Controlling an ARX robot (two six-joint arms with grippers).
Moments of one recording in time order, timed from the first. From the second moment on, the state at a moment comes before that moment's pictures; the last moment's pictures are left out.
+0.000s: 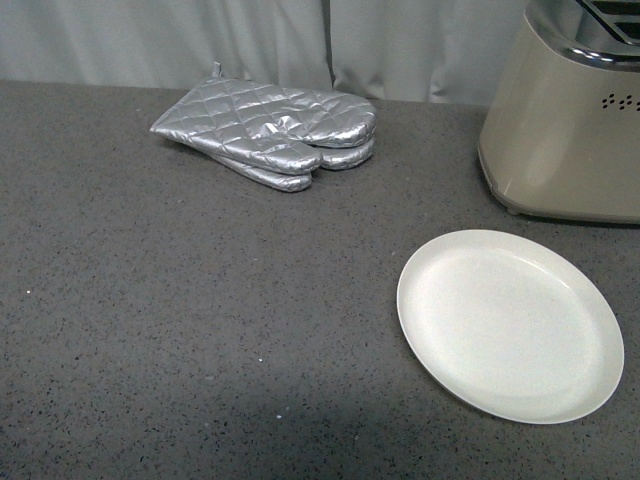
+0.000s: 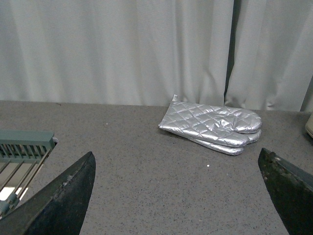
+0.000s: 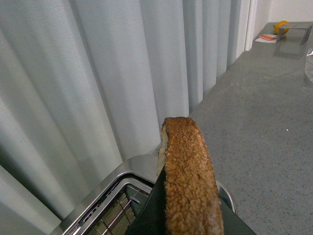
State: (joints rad) left arm 0.00 0.00 0.02 0.00 0.00 -0.01; right arm 0.17 1.90 1.20 0.47 1.14 0.40
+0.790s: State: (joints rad) left arm 0.00 0.00 0.02 0.00 0.00 -0.01; right arm 0.17 1.98 1.29 0.53 1.17 0.33
